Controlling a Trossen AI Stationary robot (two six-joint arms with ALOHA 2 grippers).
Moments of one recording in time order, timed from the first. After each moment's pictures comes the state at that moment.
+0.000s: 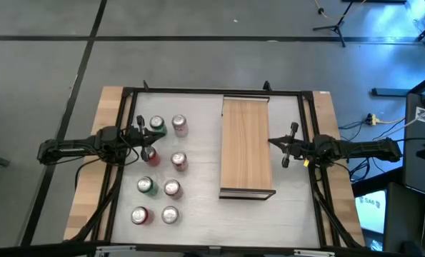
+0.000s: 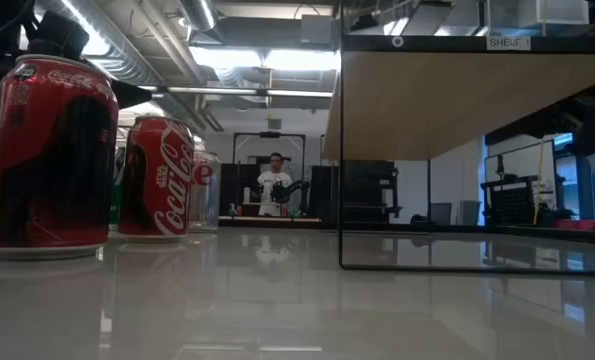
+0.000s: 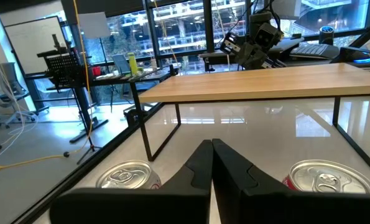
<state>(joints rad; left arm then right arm) 0.11 0.03 0.01 0.04 -0.17 0.12 0.06 0.13 0.01 0.06 0.28 -0.58</state>
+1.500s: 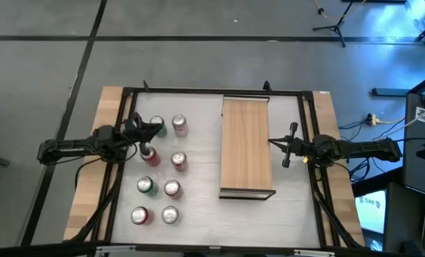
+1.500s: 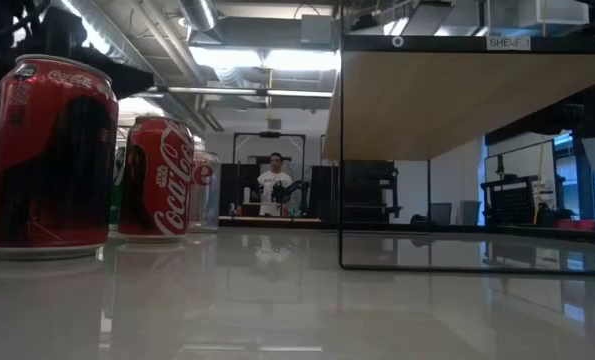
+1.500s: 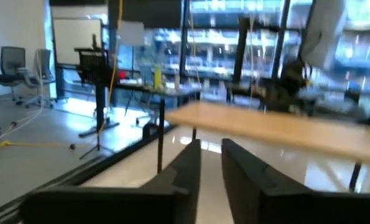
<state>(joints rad) 0.11 0.03 0.01 0.18 -0.30 -0.08 0.06 0.13 0.01 0.06 0.28 -0.34</state>
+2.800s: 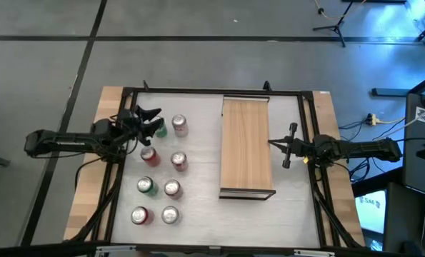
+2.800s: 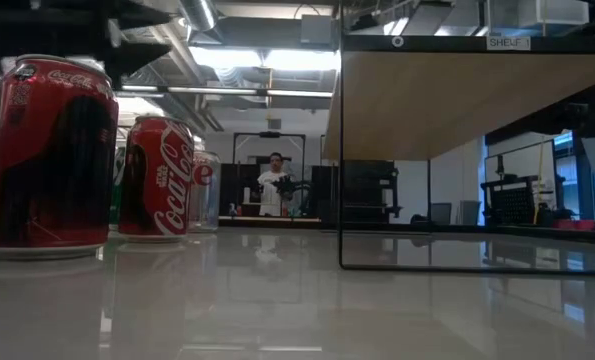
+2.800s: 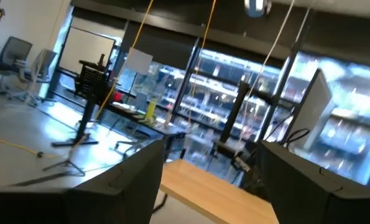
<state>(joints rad) 0.11 0.45 0.18 0.58 -0.36 -0.24 0.06 0.13 0.01 0.06 0.25 -0.34</state>
